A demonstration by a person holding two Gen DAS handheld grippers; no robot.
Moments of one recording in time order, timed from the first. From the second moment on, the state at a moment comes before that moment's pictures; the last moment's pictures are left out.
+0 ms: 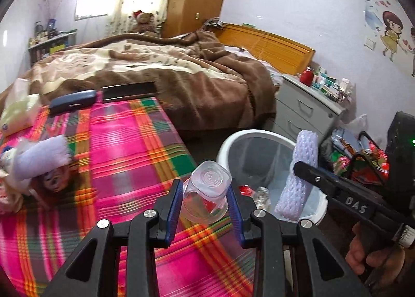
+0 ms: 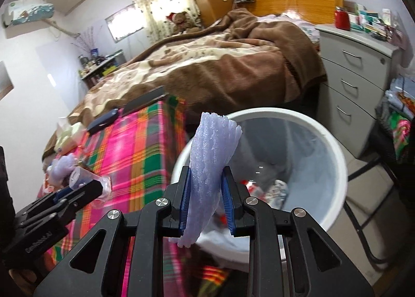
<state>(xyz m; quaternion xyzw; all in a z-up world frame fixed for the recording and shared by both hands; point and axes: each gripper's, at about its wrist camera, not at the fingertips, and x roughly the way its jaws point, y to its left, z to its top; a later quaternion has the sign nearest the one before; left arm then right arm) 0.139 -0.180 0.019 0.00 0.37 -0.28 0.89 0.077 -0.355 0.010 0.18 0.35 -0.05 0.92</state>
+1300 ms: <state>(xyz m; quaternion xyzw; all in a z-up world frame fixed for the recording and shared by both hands) 0.167 -0.262 -0.007 0.01 0.41 -0.33 0.85 0.086 -0.406 -0.019 0.14 0.43 -0.10 0.89</state>
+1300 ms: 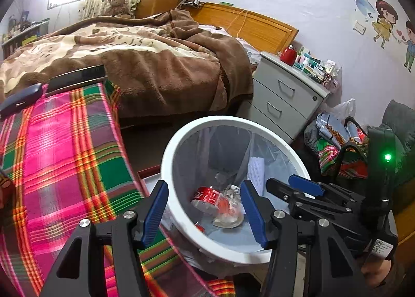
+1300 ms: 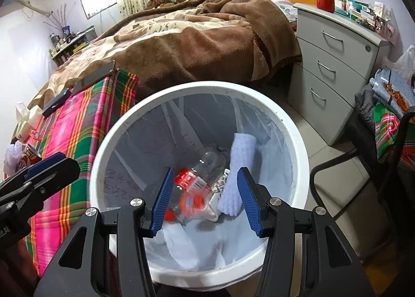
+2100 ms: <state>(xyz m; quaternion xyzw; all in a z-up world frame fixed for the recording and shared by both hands) 0.140 -0.145 0.020 -0.02 0.38 -0.25 0.89 0.089 -0.328 0.008 0.12 0.37 -0.02 0.92</state>
